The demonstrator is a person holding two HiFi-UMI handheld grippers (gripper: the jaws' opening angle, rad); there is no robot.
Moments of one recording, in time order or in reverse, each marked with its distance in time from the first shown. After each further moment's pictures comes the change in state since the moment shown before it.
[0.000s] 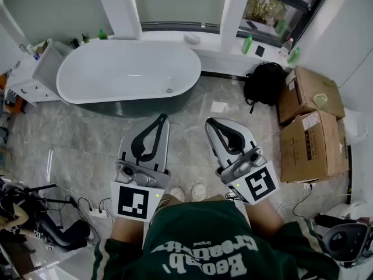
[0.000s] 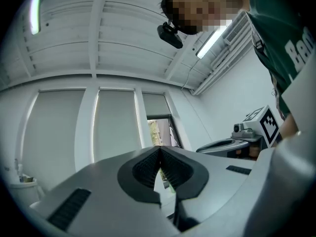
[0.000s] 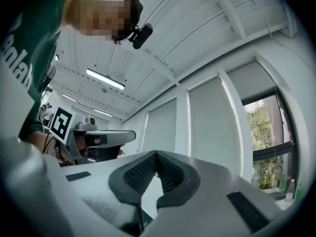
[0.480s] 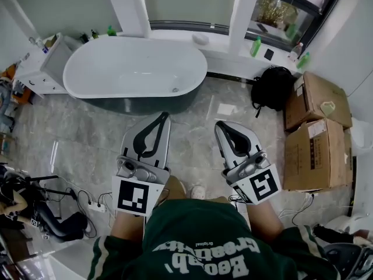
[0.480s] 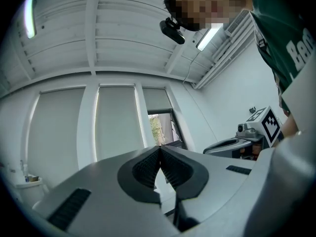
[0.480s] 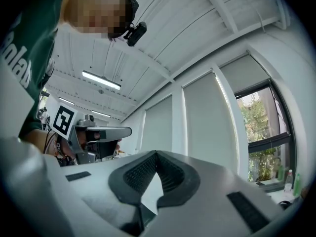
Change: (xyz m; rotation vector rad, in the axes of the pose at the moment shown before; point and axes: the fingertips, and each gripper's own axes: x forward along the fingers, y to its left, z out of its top) left arm 0.019 -0.019 -0.020 0.018 0.067 0.040; right arm -0.030 -0.037 -0.032 0.057 0.025 -0.013
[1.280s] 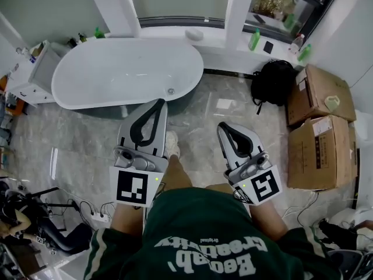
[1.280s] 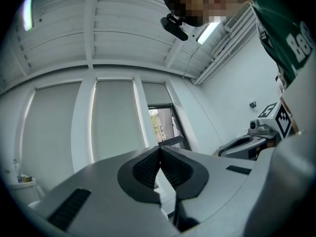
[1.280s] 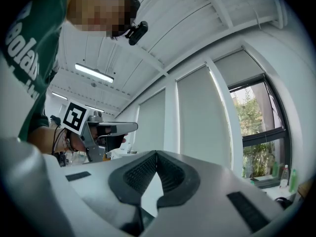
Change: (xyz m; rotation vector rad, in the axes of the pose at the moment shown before) left arm 0.091 0.043 -0.066 0.020 0.013 -0.020; right arm 0.043 -0.059 -0.071 -0.007 0.046 -0.063
